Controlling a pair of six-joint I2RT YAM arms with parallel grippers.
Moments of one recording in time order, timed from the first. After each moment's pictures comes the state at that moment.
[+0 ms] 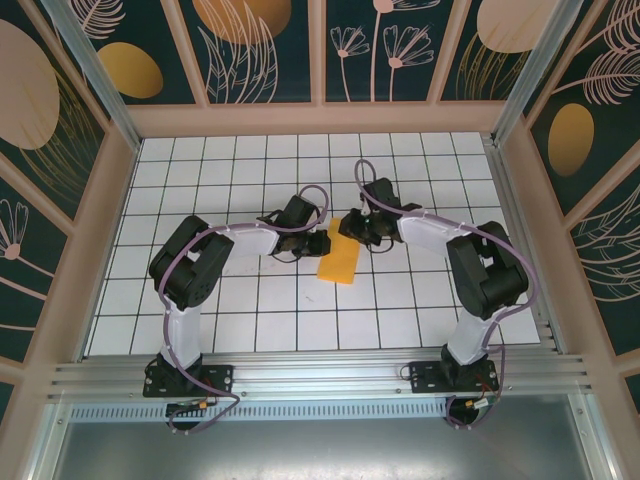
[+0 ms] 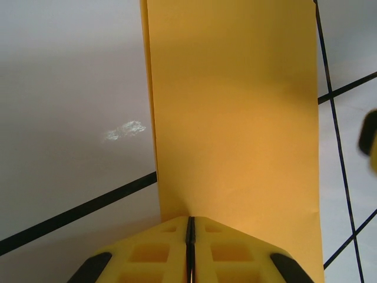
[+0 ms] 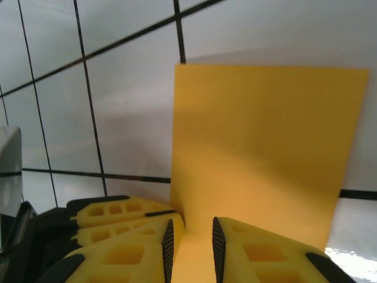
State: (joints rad) left arm -0.64 2.00 1.14 -0.10 0.32 -0.56; right arm 0.50 1.77 1.06 -0.25 -0.31 0.75
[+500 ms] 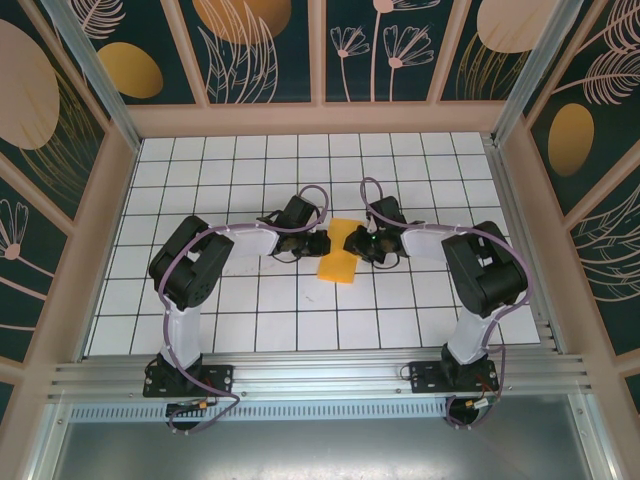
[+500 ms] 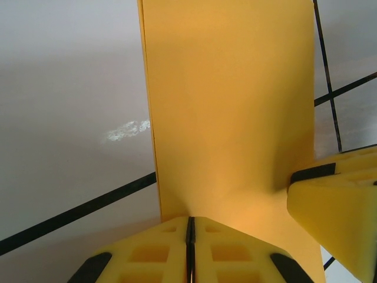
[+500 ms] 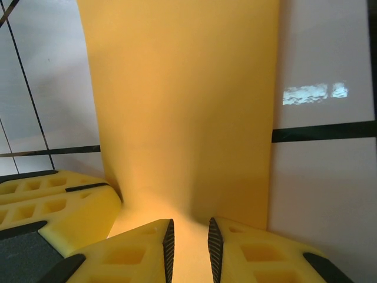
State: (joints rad) left arm -0.64 2.00 1.14 -0.10 0.32 -0.56; right arm 0.46 1.78 0.88 -0.10 -0.40 0.80
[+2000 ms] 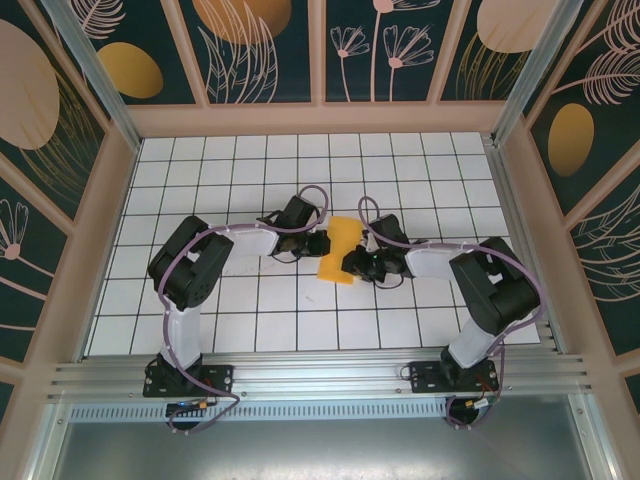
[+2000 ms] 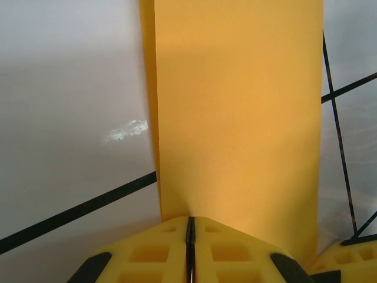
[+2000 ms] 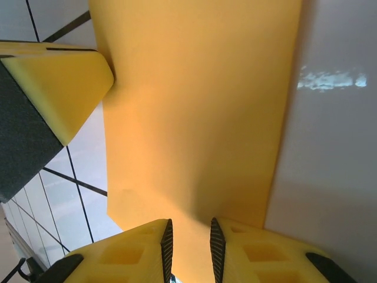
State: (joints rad) left arm -0.64 1.99 1.13 -0.09 0.31 -0.56; right arm 0.53 1.66 0.70 -0.03 -0.47 0.80
